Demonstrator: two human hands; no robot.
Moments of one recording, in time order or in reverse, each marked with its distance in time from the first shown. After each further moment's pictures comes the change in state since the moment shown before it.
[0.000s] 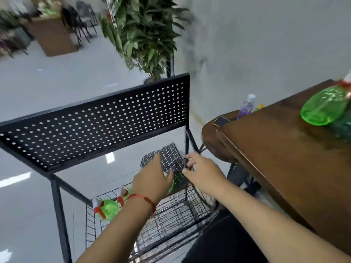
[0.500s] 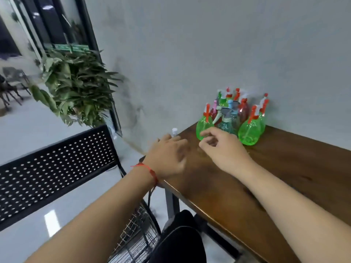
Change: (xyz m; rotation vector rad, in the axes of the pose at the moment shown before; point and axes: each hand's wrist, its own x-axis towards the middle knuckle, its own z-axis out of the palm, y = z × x) left_hand -0.029 0.272 -0.083 0.051 0.102 0.926; right_hand -0.192 0.047 -0.246 -0.038 0.736 0.004
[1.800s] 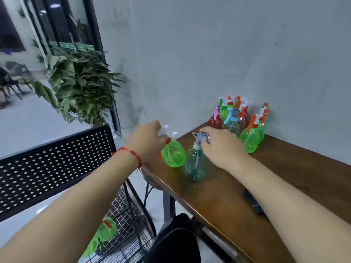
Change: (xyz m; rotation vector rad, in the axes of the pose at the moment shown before) left_hand 0.020 -0.026 -0.053 -0.206 0.089 -0.384; right_hand 0.017 -0.026 -0.021 -0.459 -0.042 -0.055
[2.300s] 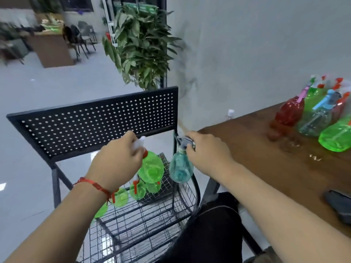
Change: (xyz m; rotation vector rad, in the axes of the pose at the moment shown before) left_hand -0.201 -0.177 -0.061 0.150 0.104 -0.380; right_hand -0.037 -0.172 0.132 0.077 -0.271 -0.373
